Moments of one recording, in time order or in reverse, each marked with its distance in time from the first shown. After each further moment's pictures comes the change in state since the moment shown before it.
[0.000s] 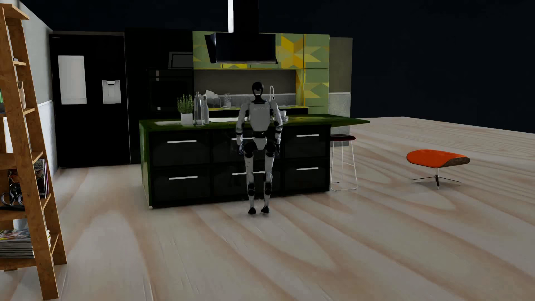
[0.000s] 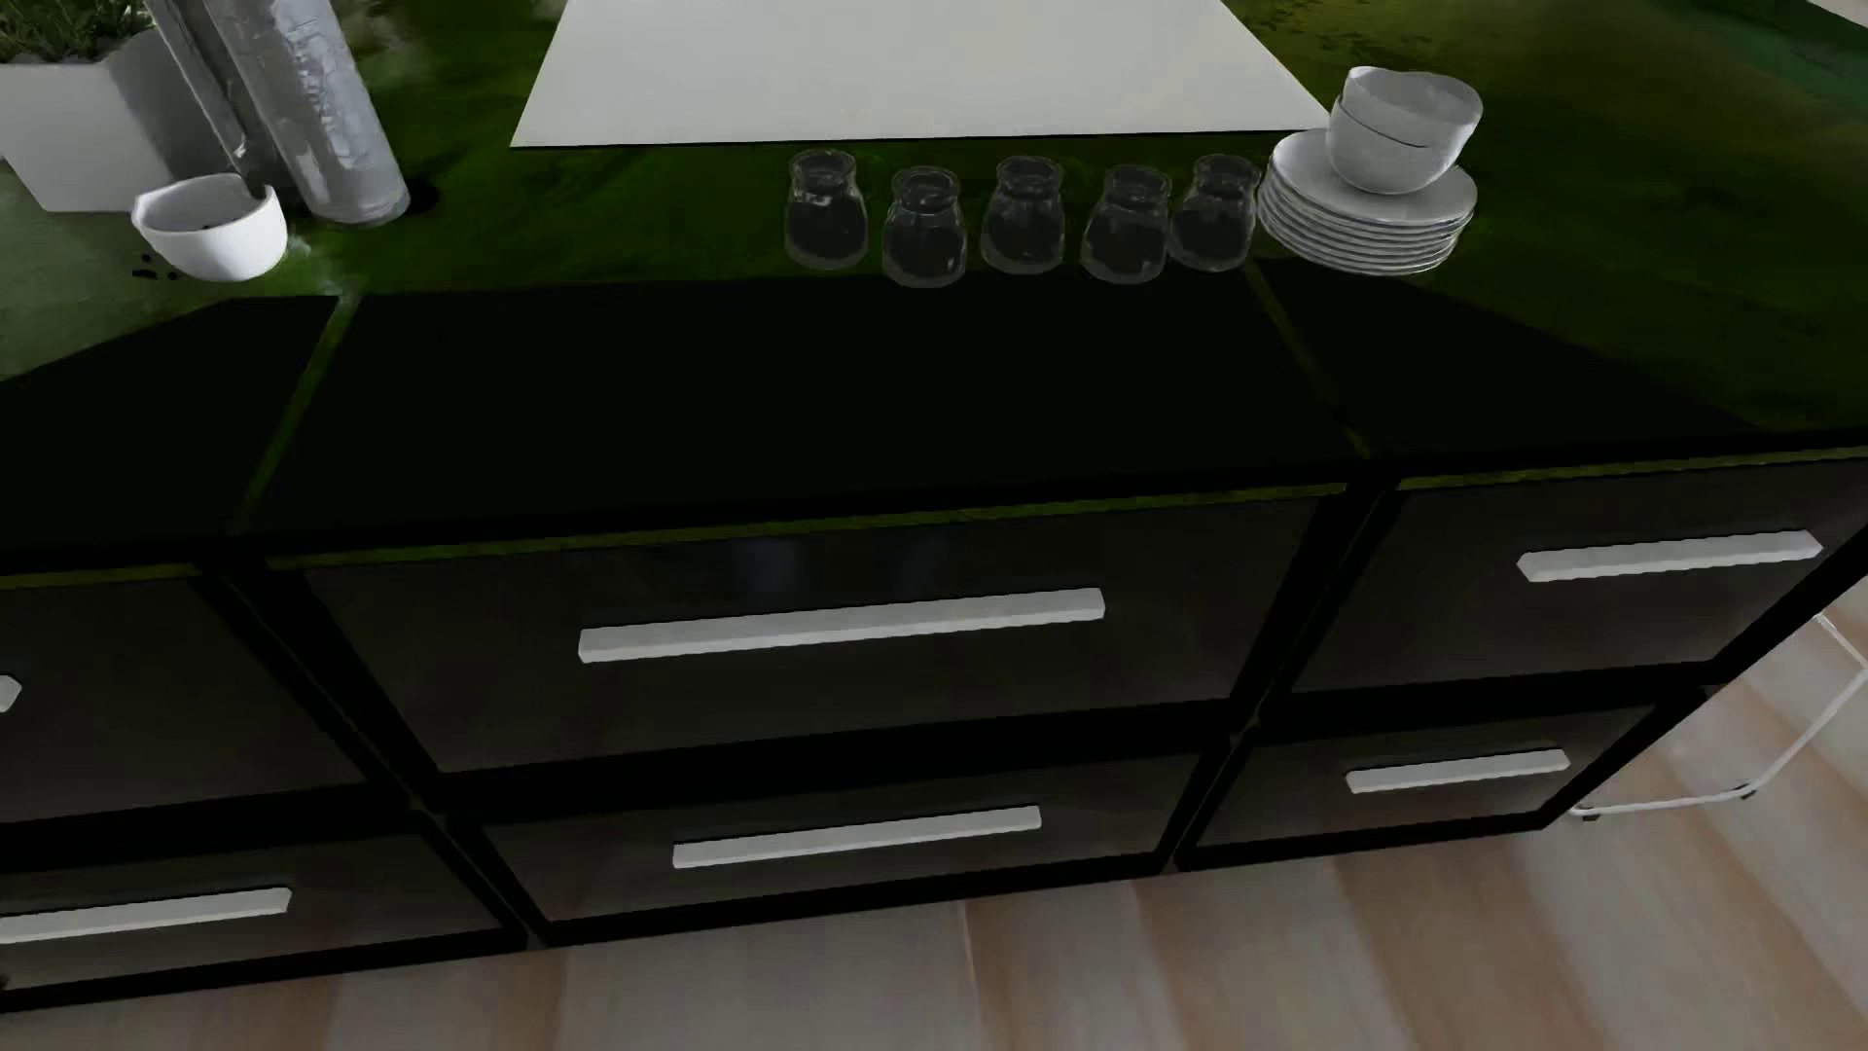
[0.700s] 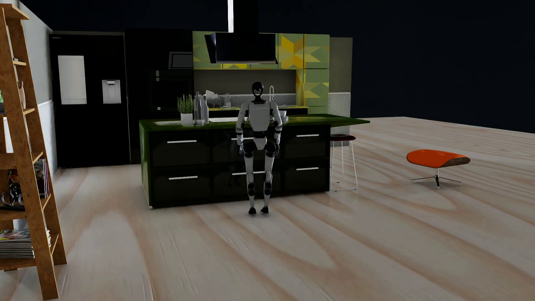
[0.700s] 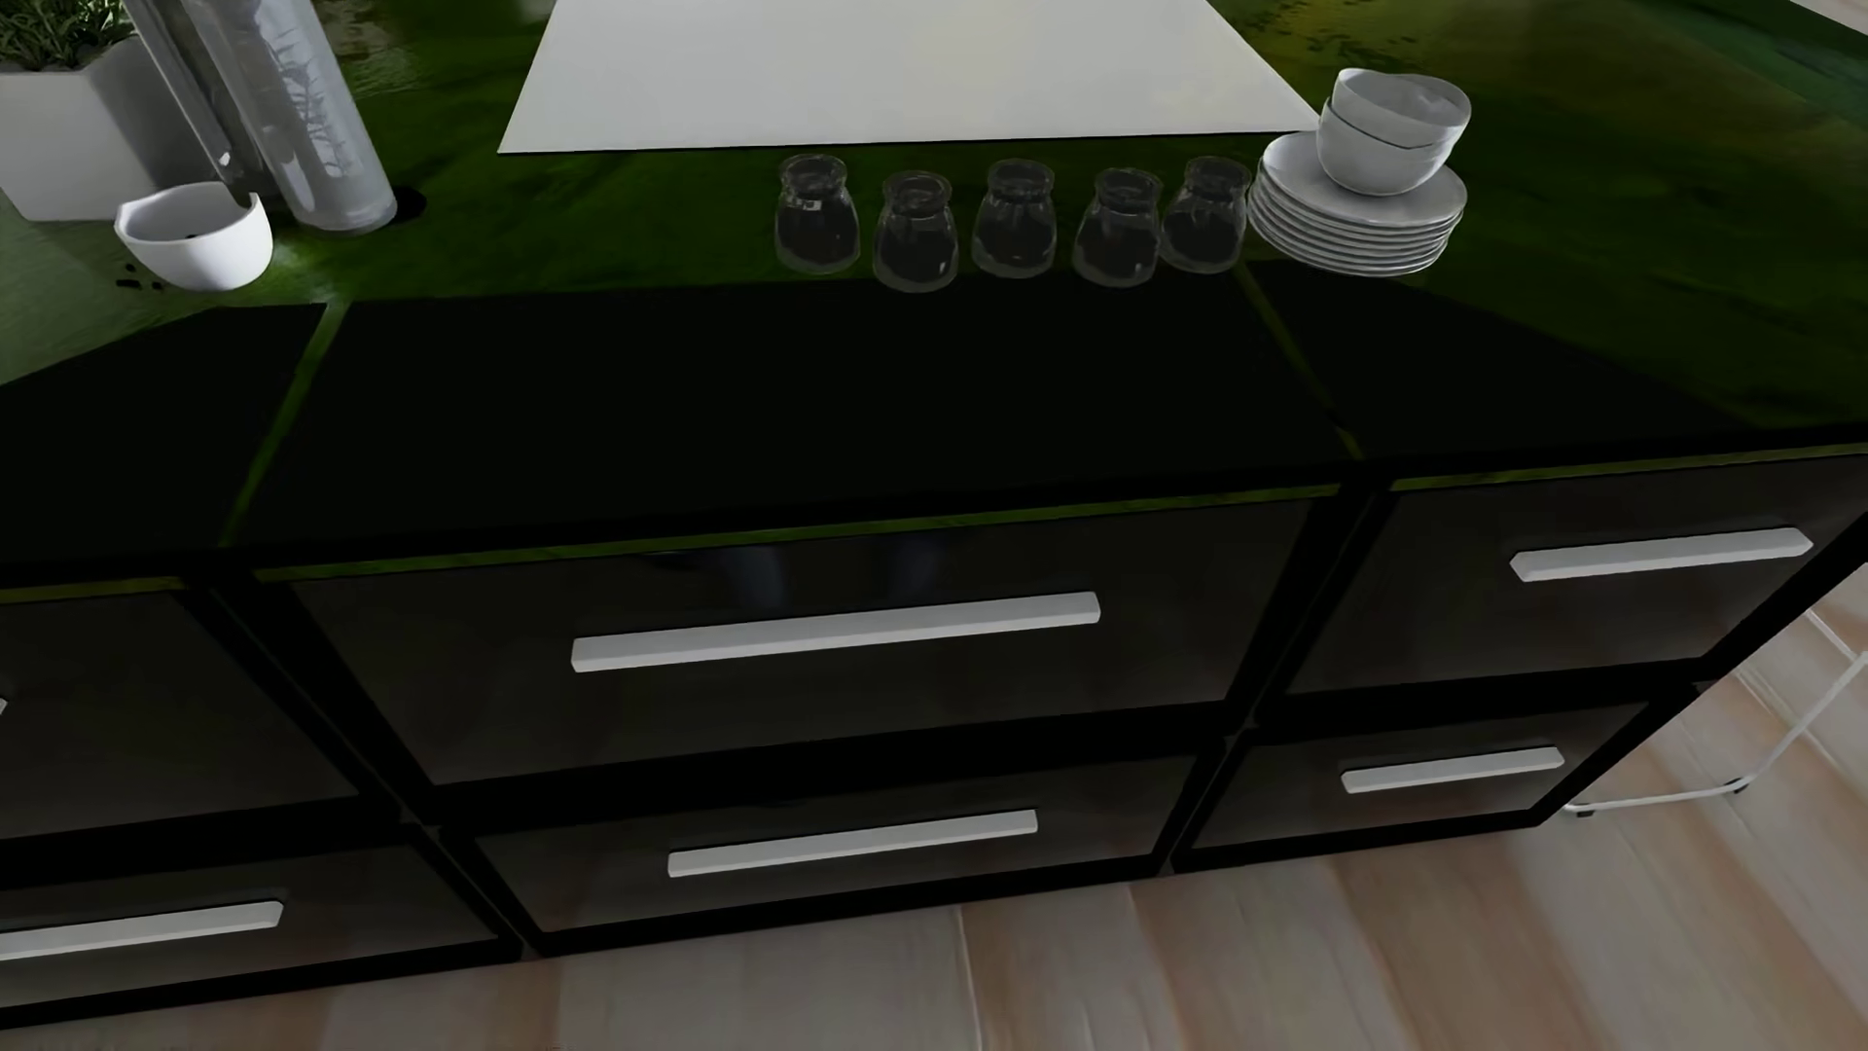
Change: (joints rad) body 0.019 0.007 0.004 -0.006 -0.002 0.002 0.000 0.000 -0.003 -0.015 -0.008 -0.016 -0.019 -0.011 0.001 -0.005 0.003 0.000 0.000 -0.057 0.044 0.015 0.001 0.000 0.000 0.000 0.000 0.000 0.000
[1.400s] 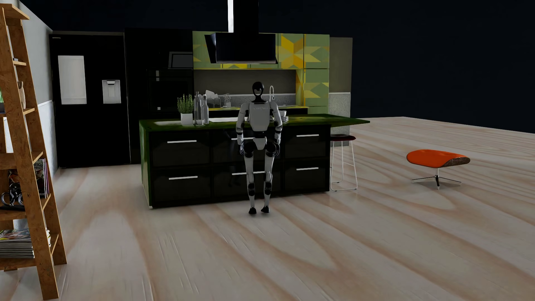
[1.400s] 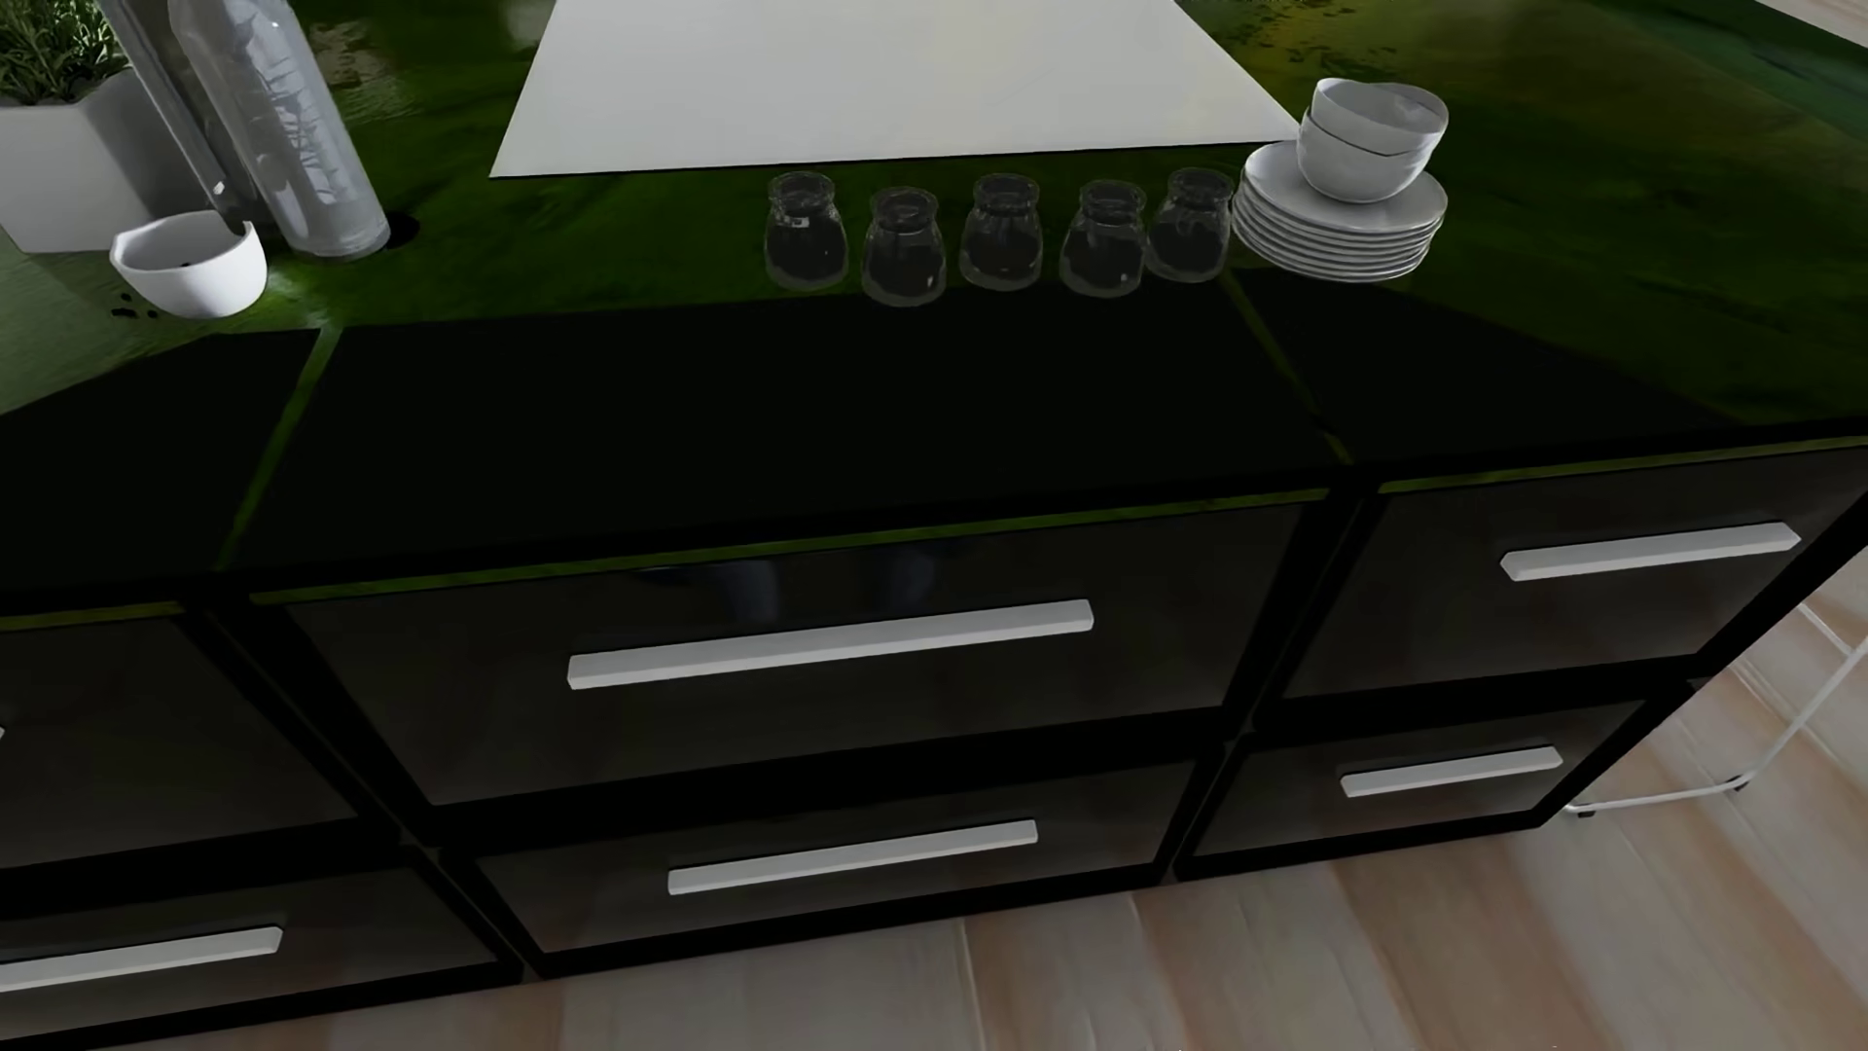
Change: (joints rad) body 0.007 0.010 -0.028 0.009 0.008 0.022 0.000 0.000 -0.012 0.001 -0.003 0.001 -0.022 -0.007 0.005 -0.016 -0.010 0.000 0.000 -0.019 -0.007 0.010 0.041 0.000 0.000 0.000 0.000 0.000 0.000
